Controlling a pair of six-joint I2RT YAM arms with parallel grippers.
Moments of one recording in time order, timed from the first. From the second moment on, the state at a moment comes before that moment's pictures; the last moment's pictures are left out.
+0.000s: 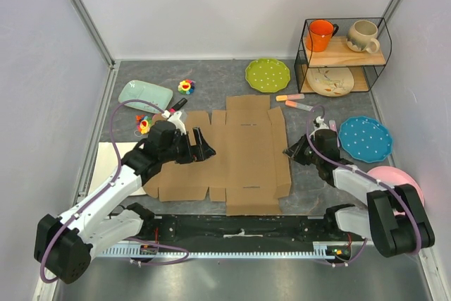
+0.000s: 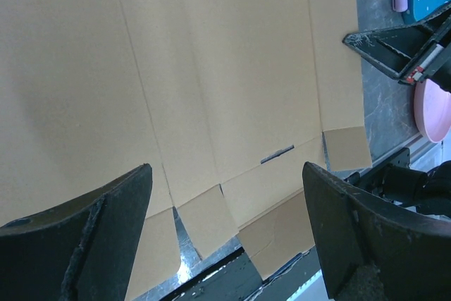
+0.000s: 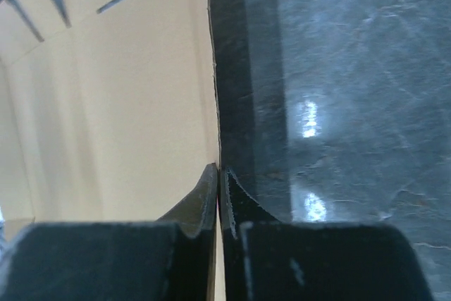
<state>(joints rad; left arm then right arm) -0.52 0.95 0.64 -0.34 0.22 -0.64 0.20 1.21 0.32 0.22 -0.24 0.70</state>
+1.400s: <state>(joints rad) -0.50 1.53 0.99 0.19 0.28 -0.06 0.30 0.97 0.93 -0.80 -0.27 0.32</state>
